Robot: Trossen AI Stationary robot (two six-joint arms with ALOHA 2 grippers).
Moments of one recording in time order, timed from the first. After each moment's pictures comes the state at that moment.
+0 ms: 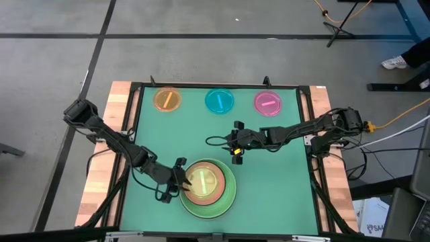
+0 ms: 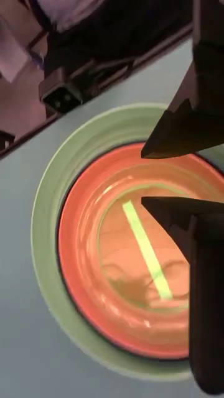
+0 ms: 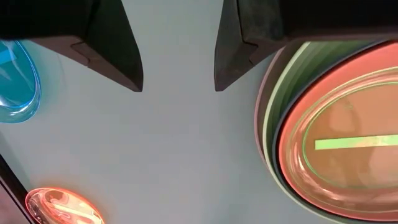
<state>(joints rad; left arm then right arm) -0.55 1.37 0.69 0.04 -0.16 -0.28 0.09 1.60 0.88 0.06 0.19 -0.05</state>
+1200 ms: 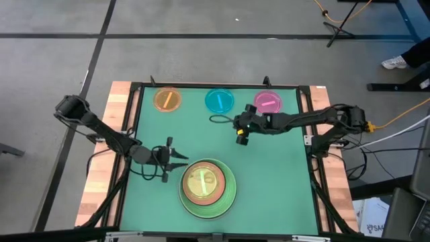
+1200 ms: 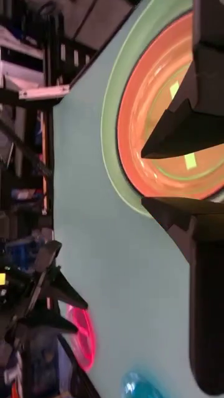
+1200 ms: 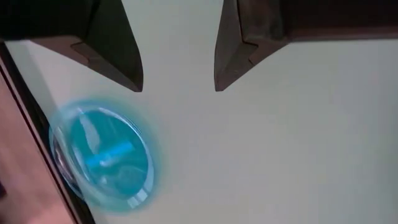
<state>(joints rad) -0.49 1.16 0.22 0.70 -0.50 -0.12 -0.13 1.55 0.88 -0.19 0.30 -0.09</state>
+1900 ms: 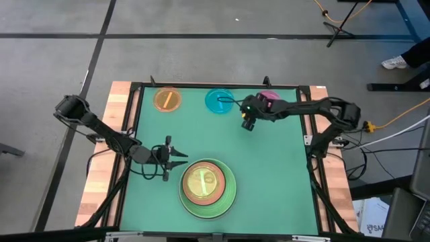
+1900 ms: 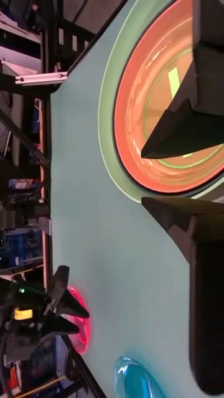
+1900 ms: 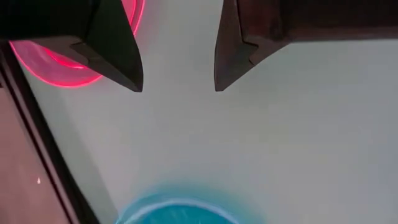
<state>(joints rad) -0.48 1.16 0.21 0.69 -0.54 -0.13 -0.39 1.62 0.88 -0.29 0.30 -0.11</state>
